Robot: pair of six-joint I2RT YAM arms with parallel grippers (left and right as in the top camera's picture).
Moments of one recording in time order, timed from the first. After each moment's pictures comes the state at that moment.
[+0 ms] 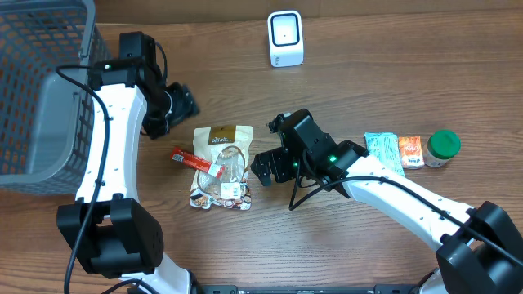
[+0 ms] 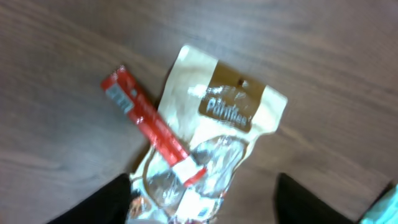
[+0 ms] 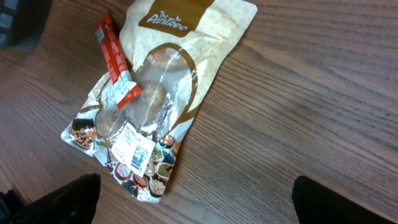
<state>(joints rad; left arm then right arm) 0.09 1.79 1.66 -1.27 0.14 -0.45 0.74 1.68 1.12 -0.38 -0.23 0.44</state>
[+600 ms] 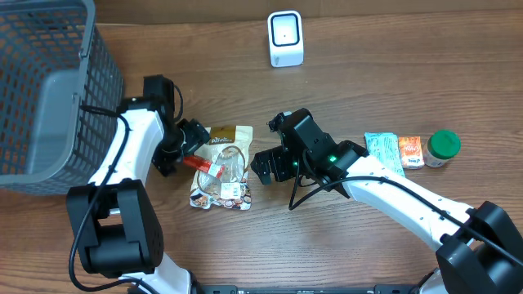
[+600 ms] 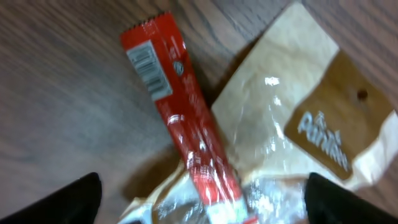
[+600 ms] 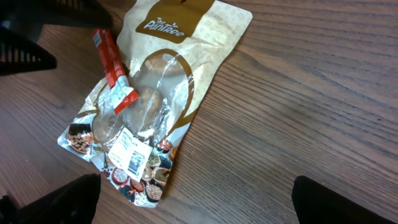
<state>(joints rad) 0.09 1.79 1.26 -0.98 0.06 -0.66 0.74 1.68 1.12 -0.37 -0.21 0.44</state>
